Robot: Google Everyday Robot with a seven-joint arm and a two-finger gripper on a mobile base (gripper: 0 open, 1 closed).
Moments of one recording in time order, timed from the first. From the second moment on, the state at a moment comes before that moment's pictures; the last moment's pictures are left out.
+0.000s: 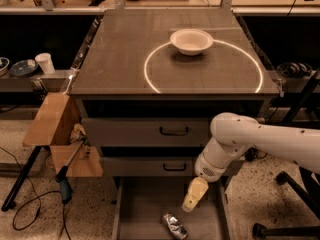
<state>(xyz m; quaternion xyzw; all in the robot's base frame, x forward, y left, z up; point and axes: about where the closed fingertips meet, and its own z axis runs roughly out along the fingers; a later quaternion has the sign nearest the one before) 0.436 -0.118 0.548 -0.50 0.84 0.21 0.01</state>
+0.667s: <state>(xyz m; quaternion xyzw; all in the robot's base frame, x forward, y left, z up) 0.430 -0.126 0.501 -0.44 0.87 0.22 0.00</state>
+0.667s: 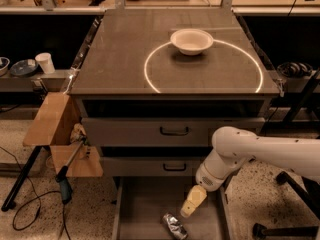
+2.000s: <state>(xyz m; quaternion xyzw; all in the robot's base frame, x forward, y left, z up) 0.408 -0.104 0.405 -0.41 0.89 0.19 -0.02</state>
